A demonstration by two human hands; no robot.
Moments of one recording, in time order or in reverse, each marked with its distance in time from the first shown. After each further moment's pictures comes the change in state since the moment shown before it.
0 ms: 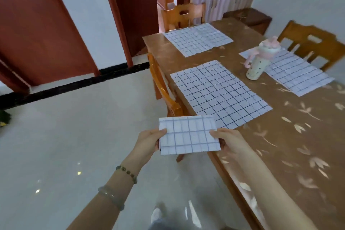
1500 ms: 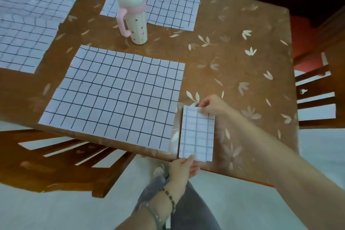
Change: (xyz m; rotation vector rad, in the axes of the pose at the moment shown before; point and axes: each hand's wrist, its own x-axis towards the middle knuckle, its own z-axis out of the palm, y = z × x) left_hand 0.108 -0.101 0.191 0.551 -0.415 -0.683; right_hand 0.129 0.007 -0.186 -0.569 0.492 0.213
